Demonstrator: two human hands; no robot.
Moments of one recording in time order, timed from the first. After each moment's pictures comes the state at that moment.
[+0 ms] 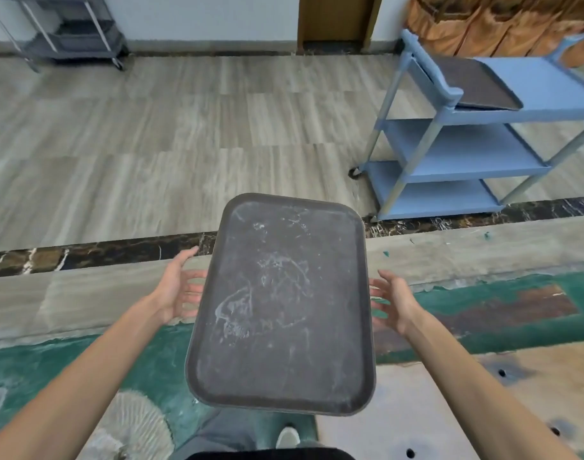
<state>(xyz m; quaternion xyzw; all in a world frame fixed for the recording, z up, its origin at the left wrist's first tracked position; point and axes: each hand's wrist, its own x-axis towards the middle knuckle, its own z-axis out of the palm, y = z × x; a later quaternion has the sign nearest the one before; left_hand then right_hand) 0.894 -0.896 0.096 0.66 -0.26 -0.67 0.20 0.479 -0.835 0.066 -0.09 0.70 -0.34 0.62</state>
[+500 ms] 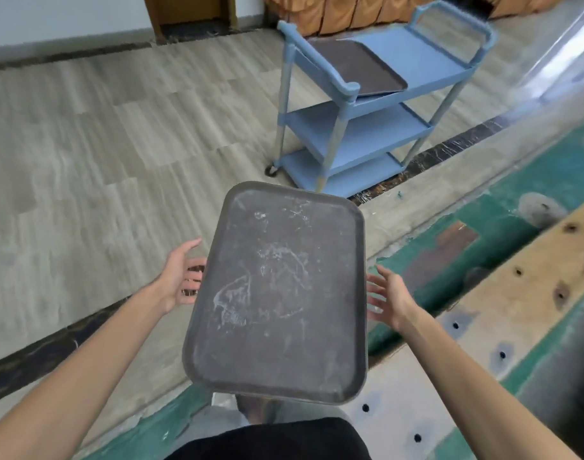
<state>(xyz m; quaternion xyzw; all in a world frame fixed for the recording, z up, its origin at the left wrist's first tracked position) 0.766 -1.166 0.113 0.60 -0.39 -0.69 0.06 0.426 -0.931 0.090 0.08 0.72 -0.47 0.51</state>
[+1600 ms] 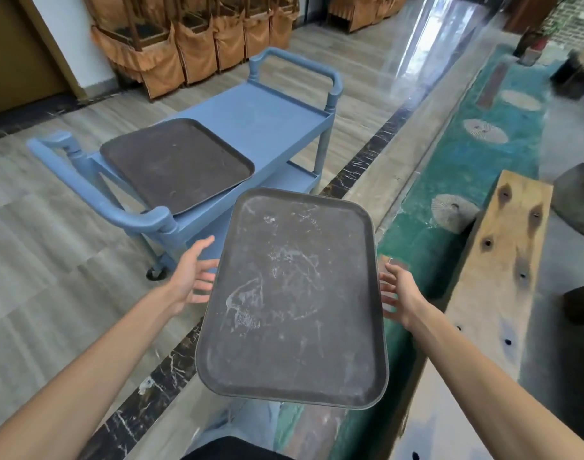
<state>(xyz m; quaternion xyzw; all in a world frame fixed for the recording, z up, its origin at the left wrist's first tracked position) 0.086 -1.367 0.128 0.46 -0.56 -0.69 -0.04 -0.156 -1.037 0.106 0.18 0.72 -0.56 0.37</state>
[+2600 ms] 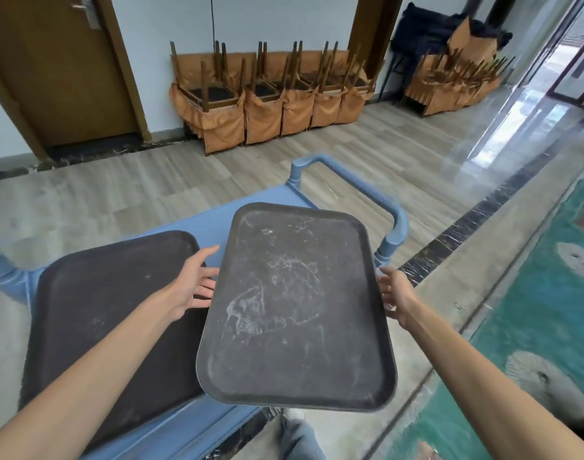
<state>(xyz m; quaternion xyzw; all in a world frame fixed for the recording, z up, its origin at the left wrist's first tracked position) -0.305 -1.691 0.145 0.50 -0.52 -0.69 0.07 -0.633 -1.453 0.152 -0.01 0.76 -0.51 0.40</state>
